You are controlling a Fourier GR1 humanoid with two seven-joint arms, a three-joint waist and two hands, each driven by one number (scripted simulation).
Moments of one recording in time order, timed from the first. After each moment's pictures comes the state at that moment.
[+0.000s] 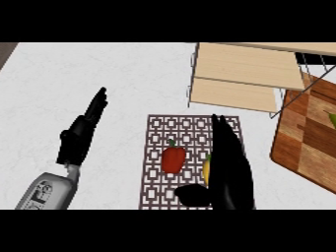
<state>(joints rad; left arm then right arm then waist) -0.21 0.25 -0.26 -1.41 0.07 0.20 0.01 -0.17 -0.02 0.64 -1.85 1.00 -0.10 1.16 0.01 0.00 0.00</state>
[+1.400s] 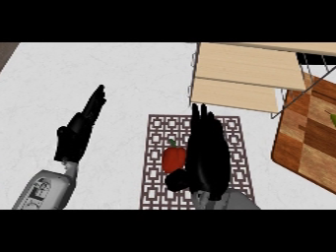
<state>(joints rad) -0.22 0.25 -0.23 -1.40 0.06 0.16 0.02 -0.39 -0.02 0.68 -1.68 0.94 -0.05 1.25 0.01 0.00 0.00</state>
